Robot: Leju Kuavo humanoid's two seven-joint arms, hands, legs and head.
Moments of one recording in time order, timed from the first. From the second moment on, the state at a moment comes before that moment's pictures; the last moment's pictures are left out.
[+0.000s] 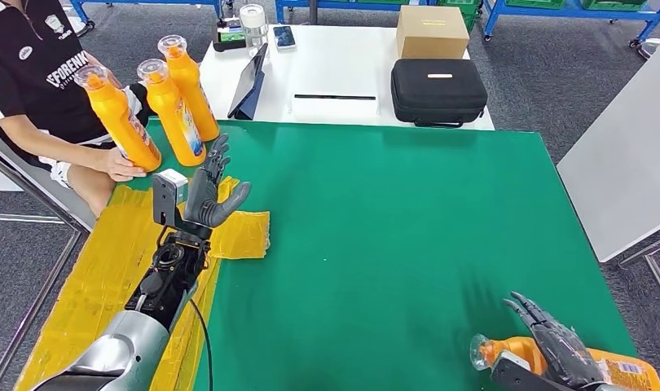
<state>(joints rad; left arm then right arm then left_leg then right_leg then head) -0.58 -0.13 0.01 -0.73 -0.15 -0.17 -0.63 0.29 -0.07 -0.45 -1.66 1.17 0.23 -0.59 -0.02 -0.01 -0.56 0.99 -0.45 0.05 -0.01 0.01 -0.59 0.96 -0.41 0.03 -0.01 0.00</state>
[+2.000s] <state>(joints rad) -0.57 -0.18 0.01 -0.74 -0.16 -0.17 -0.62 0.08 -0.01 -0.04 -1.44 1.24 -0.12 -0.40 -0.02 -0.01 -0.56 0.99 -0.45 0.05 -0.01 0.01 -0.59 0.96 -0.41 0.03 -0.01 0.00</state>
